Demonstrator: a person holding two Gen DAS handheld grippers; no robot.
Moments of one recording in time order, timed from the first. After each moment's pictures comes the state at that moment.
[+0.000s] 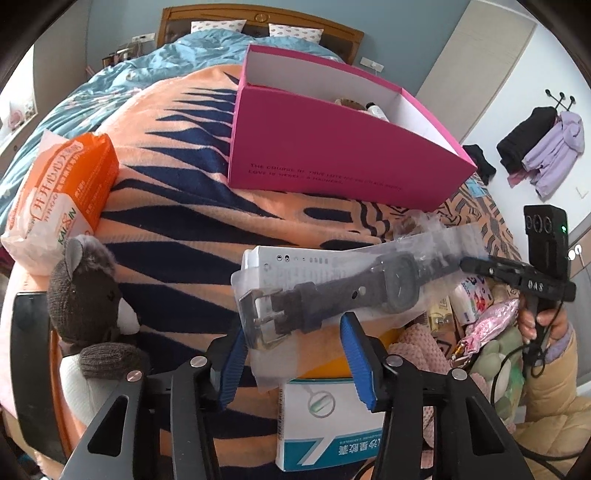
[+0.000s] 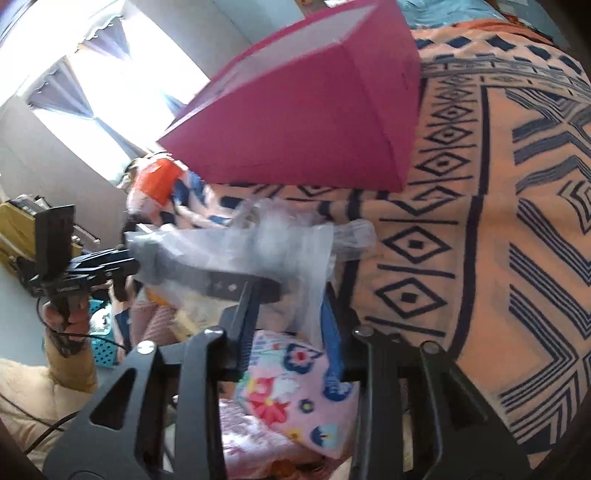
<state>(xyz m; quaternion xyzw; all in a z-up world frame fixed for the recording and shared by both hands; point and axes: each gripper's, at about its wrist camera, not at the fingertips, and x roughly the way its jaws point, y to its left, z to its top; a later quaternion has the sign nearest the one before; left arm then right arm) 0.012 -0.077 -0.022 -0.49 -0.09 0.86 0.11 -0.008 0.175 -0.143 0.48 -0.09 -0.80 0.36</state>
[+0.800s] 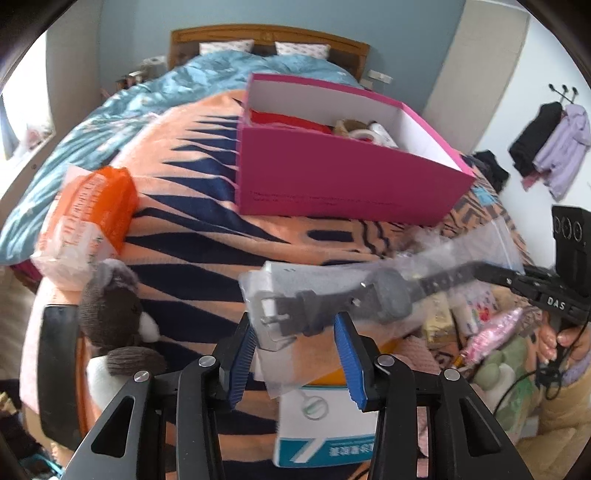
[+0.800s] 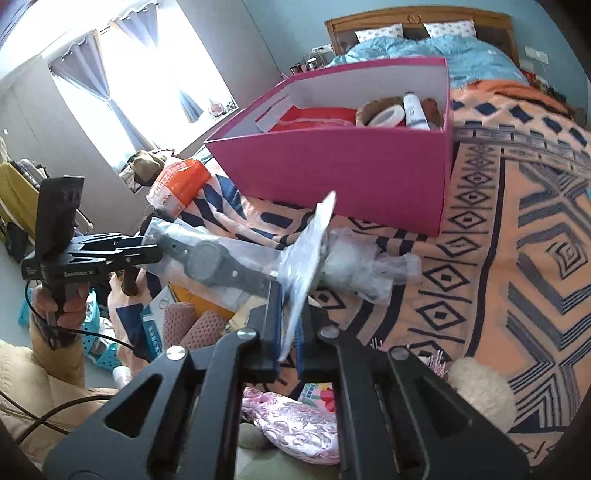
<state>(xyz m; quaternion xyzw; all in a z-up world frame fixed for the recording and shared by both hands) 0.022 -0.065 0.002 -0.46 -0.06 0.88 0.06 0.022 0.151 -0.111 0.43 -0.05 -0.83 0.36</state>
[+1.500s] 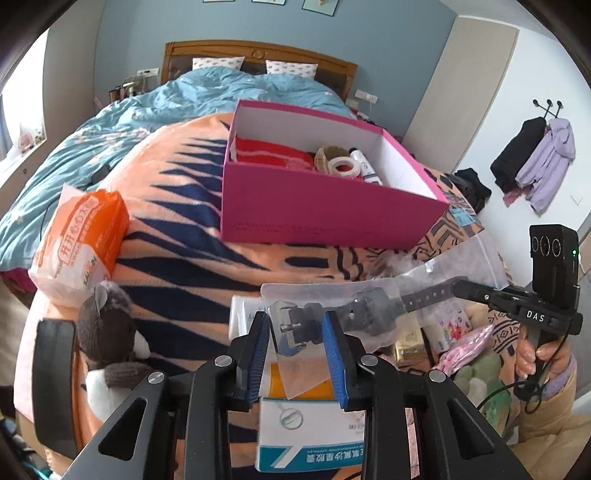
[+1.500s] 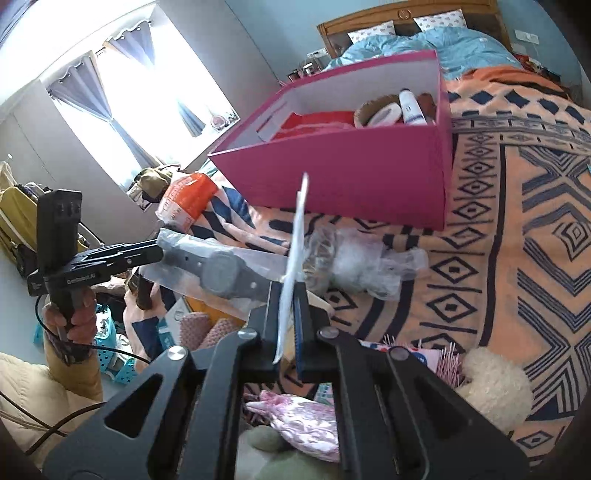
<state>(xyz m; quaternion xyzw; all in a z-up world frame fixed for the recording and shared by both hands) 0.025 -0.062 0.024 -0.43 -0.09 0.89 0.10 0.028 0.154 -0.100 0.42 -0.09 -0.83 0.37</state>
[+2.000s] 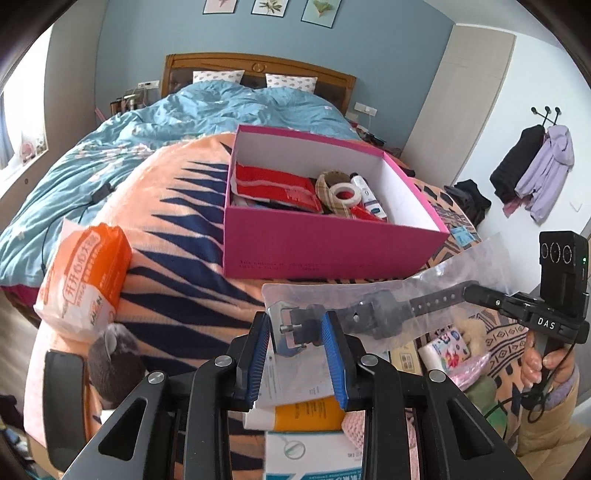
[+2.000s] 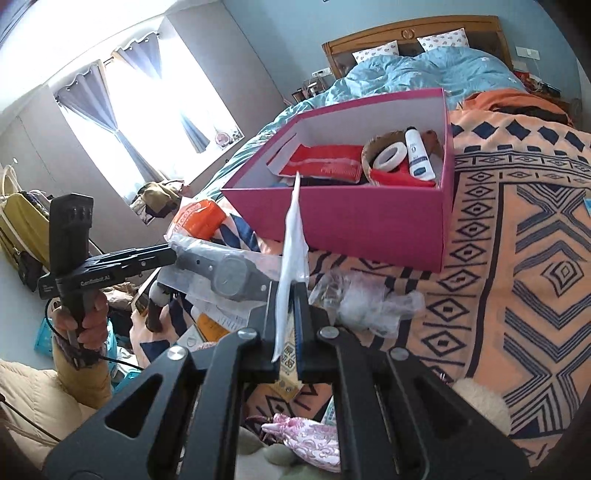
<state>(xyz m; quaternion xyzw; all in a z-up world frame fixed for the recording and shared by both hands) 0.006 -0.065 0.043 -0.41 -0.09 0.90 0.10 0.021 0.153 -0.070 0.38 -0.09 -0.84 0.37</state>
